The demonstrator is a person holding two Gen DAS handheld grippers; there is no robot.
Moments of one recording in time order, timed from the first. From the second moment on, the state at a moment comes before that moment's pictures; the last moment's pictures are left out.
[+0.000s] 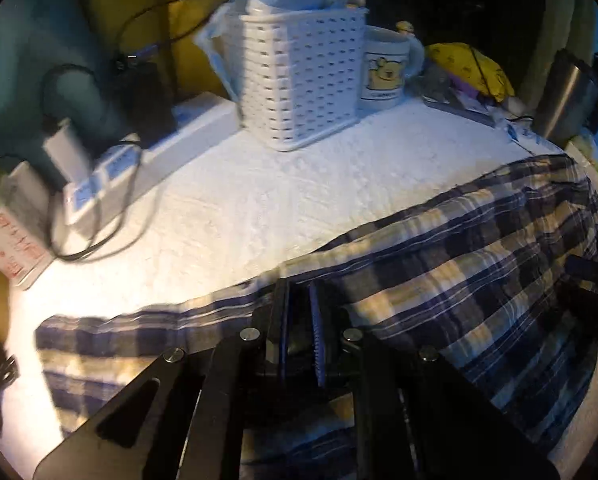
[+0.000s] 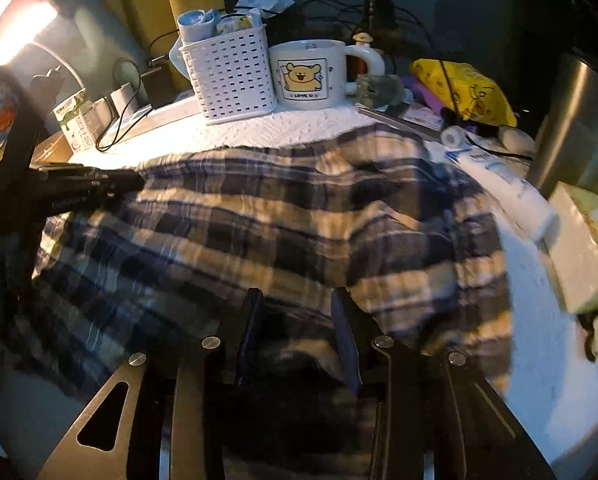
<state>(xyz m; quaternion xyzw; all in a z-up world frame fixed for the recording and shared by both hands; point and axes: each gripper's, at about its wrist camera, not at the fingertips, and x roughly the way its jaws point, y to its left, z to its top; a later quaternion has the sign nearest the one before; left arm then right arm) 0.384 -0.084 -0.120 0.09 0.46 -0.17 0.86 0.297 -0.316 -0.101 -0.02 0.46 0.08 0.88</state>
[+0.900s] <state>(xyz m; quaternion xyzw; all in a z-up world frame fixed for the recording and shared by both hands) 0.205 -0.031 -0.123 0.01 0.46 -0.16 0.87 0.221 -0.283 -0.111 -0.06 0.45 0.10 0.89</state>
